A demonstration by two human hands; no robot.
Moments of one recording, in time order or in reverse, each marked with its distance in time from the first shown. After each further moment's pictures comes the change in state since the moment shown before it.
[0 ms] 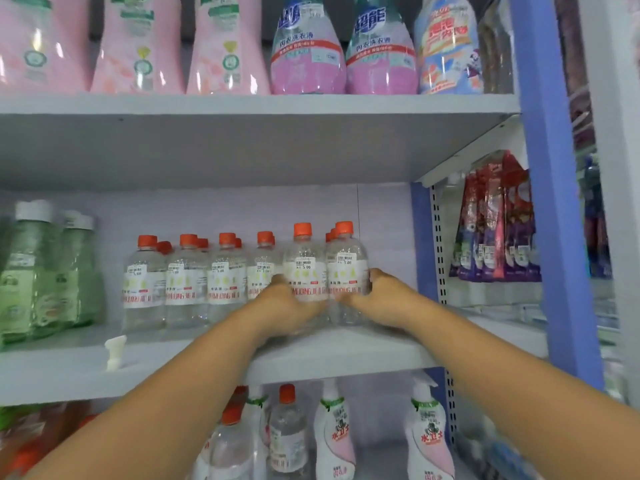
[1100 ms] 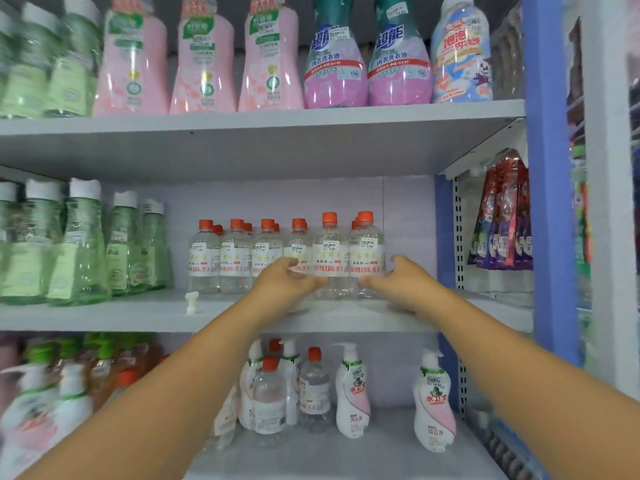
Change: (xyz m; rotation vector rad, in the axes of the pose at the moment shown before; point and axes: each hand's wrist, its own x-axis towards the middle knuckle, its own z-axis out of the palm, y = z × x) left_hand -0.079 -0.008 -0.022 -0.220 0.205 0.014; right_hand -0.065 -0.028 -0.016 0.164 0.010 0.013
